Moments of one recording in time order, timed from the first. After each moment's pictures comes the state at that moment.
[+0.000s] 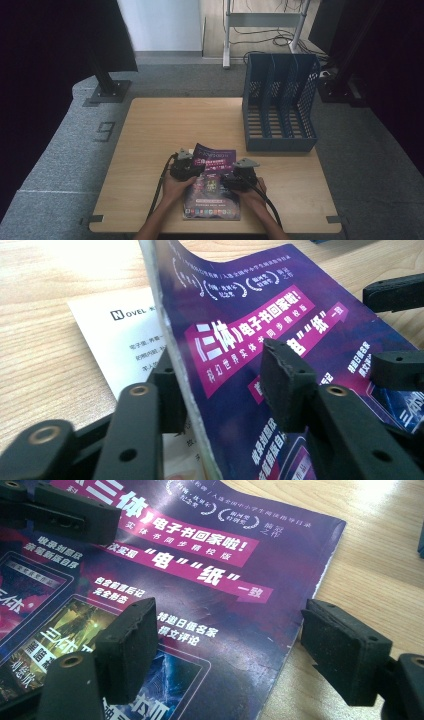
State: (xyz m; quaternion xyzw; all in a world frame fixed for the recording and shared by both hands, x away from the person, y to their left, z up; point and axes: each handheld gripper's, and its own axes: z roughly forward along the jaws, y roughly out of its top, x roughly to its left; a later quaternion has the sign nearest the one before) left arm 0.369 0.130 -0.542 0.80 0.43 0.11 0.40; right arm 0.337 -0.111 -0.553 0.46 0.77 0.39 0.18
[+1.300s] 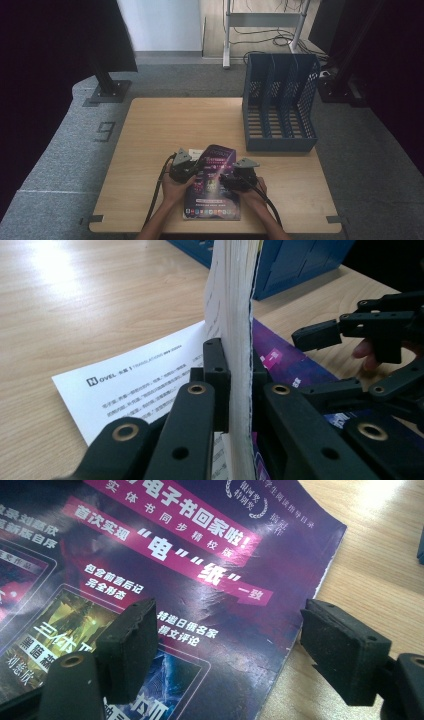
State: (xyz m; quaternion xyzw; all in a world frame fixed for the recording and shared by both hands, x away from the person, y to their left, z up) left arm 0.350 0.129 -0.520 0.78 0.37 0.14 0.49; right arm 0.337 -0.111 -0.553 0.46 0.78 0.40 0.18
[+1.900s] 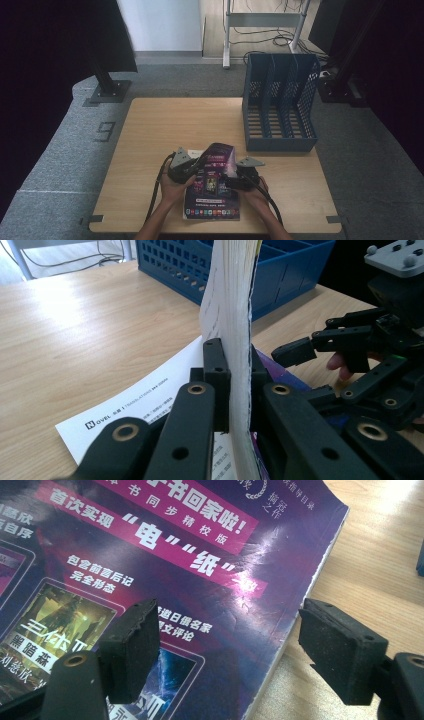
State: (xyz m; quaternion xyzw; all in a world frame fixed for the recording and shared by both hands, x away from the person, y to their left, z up) left arm 0.337 0.128 -0.494 0.77 0.33 0.17 0.52; right arm 0.335 -0.120 -0.544 0.45 0.76 0.43 0.16
